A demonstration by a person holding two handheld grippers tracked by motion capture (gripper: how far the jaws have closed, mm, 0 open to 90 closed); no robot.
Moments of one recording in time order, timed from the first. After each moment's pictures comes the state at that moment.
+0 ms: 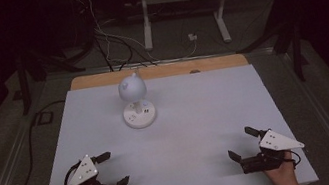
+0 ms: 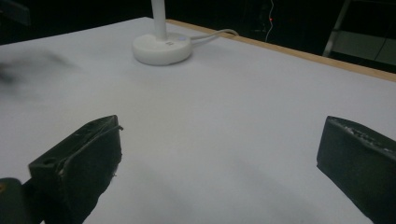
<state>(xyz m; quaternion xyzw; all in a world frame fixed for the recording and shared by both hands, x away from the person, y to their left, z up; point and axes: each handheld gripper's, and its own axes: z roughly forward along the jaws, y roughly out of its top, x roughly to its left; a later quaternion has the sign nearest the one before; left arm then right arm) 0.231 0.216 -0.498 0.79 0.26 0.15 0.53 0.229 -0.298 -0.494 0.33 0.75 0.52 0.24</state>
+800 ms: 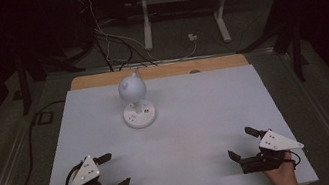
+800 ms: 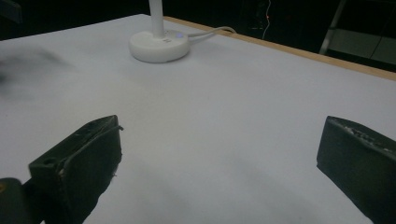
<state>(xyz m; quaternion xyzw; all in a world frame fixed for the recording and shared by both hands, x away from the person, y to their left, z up) 0.228 0.212 -0.495 0.80 0.26 0.15 0.52 0.228 -0.297 -0.494 0.34 0.75 0.51 0.25</state>
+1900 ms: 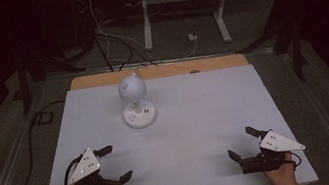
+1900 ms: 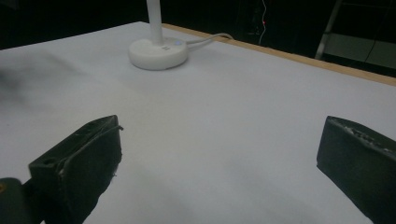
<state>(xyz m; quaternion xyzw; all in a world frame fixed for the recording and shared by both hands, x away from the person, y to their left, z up) 0.233 0.201 -0.465 0.80 0.25 0.16 0.52 0.225 -0.295 -0.491 0.34 0.74 0.52 0.25</state>
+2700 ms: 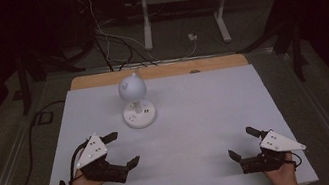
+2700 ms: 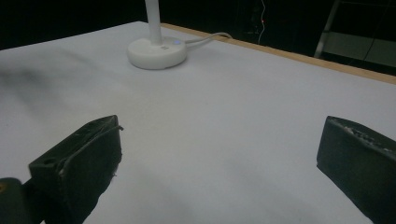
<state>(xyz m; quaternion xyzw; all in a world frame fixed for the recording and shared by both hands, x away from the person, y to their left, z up) 0.251 0.176 -0.434 0.79 0.26 0.17 0.53 0.225 -0.296 -0.491 0.35 0.74 0.52 0.25</state>
